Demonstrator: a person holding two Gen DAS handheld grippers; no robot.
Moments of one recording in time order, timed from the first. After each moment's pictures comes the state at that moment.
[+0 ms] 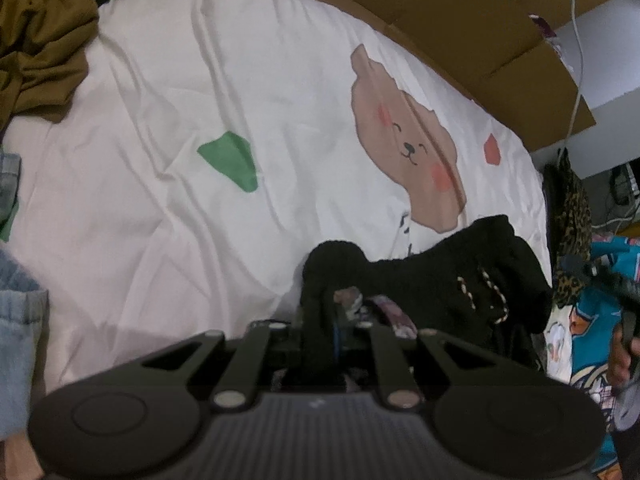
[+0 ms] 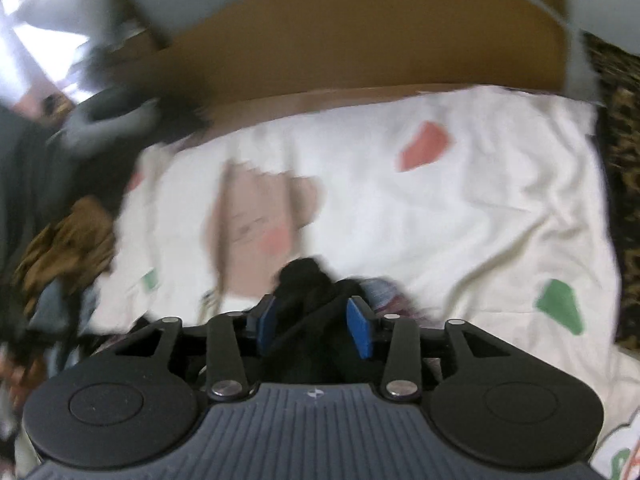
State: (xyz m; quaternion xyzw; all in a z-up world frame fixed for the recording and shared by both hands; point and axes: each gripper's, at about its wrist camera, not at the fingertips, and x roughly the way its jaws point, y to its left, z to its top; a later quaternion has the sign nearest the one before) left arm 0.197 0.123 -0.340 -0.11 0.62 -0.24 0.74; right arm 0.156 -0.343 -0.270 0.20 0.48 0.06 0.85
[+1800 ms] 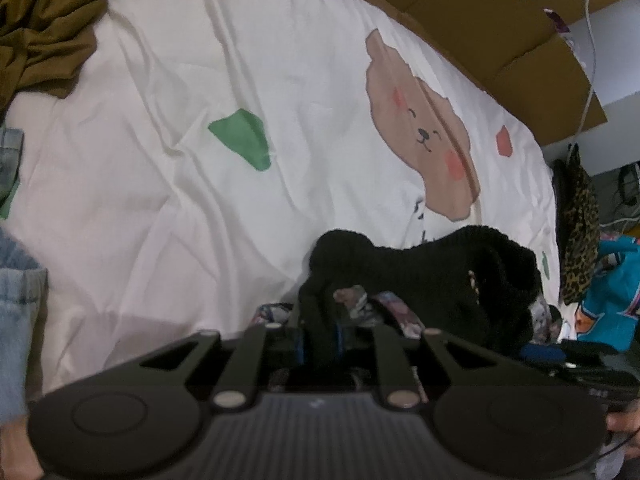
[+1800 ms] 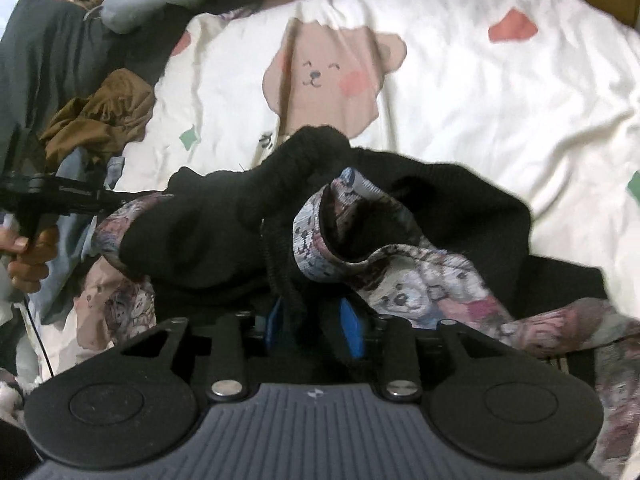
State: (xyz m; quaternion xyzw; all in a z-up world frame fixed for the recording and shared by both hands) left arm 0.195 0.122 -0.353 -0.11 0.64 -0.23 0.73; right arm 0.101 -0.262 -0.304 0.15 0.57 0.16 0.79
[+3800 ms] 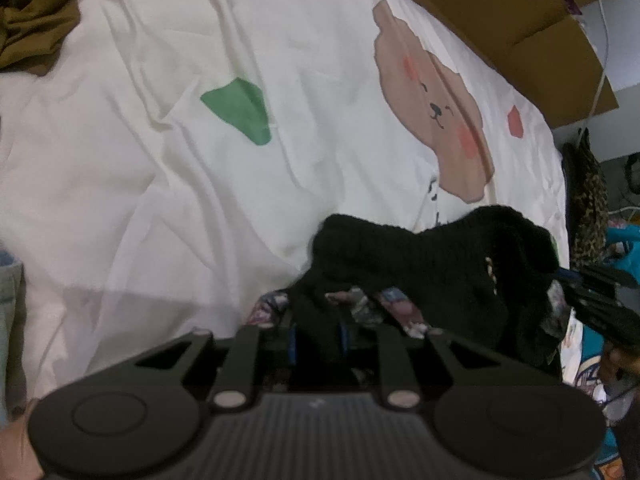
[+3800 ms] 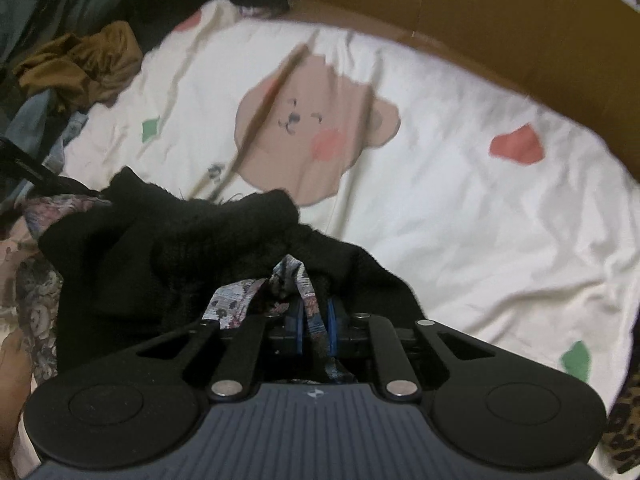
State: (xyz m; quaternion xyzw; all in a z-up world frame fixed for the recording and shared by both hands) left arm 0.201 0.114 -0.376 -0.09 0.66 -0.24 0.71; right arm 0.155 -0.266 -0.304 -0.04 0.52 0.17 0.83
